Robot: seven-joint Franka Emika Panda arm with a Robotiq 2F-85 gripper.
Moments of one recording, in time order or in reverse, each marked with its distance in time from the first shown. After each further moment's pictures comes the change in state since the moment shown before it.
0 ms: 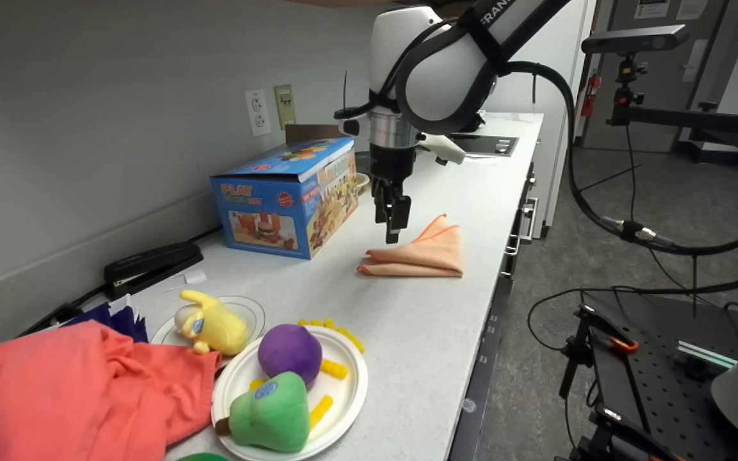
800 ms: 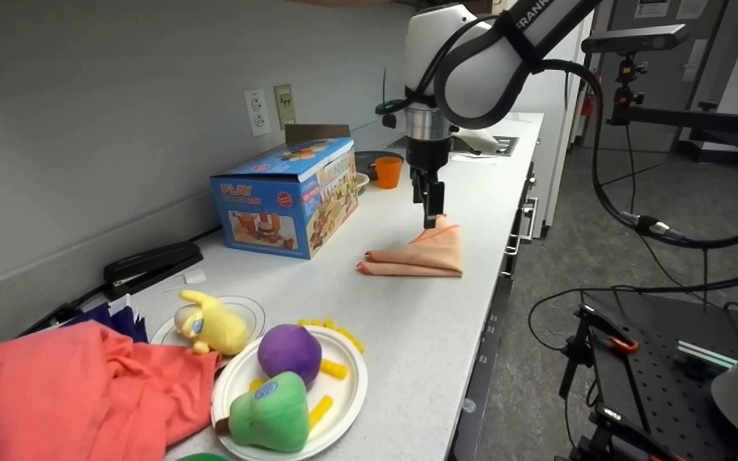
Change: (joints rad) arm -0.030 -0.083 -0.103 -0.108 -0.123 -0.009 0.116
